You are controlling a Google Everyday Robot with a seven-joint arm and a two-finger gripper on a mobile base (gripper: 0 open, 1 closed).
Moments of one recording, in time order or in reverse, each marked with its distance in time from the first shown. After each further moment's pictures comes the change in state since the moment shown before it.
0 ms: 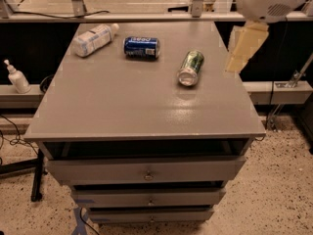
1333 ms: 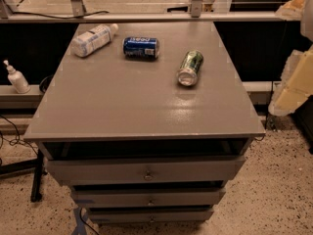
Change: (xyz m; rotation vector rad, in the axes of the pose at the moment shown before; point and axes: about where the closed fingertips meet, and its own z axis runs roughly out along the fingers) arm 0.040 0.090 -0.075 -0.082 0.176 0.317
